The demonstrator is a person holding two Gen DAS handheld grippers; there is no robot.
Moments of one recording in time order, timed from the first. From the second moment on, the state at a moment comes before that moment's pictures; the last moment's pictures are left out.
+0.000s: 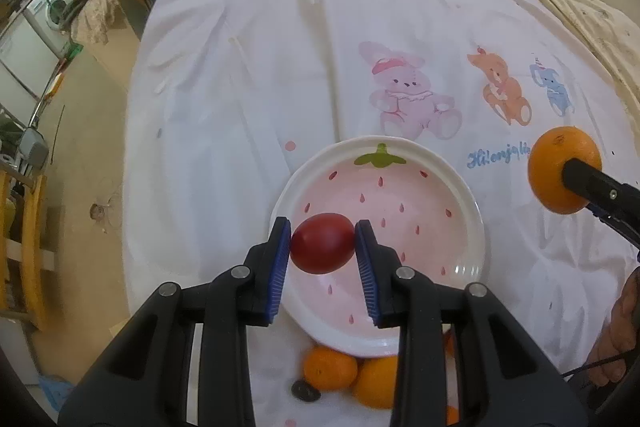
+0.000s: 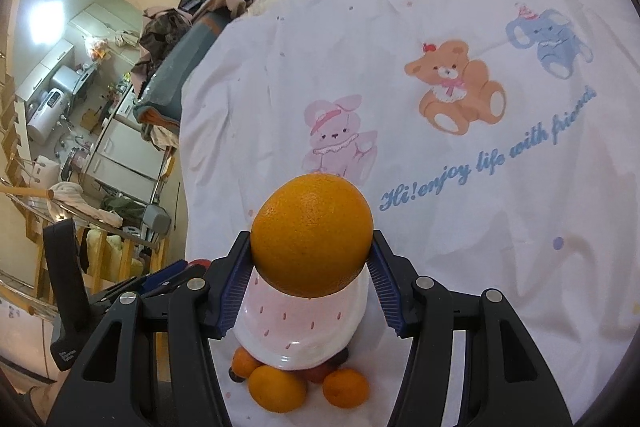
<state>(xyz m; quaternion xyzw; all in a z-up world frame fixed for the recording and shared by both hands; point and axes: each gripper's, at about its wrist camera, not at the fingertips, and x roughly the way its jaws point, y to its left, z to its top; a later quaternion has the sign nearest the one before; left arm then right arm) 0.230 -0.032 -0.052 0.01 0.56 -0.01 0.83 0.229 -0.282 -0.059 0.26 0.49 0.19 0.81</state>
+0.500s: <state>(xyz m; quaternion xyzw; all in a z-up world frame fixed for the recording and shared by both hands) 0.250 -0.037 -0.095 -0.01 0.58 -0.04 0.81 0.264 -0.241 -0.110 0.23 0.56 0.21 0.77</state>
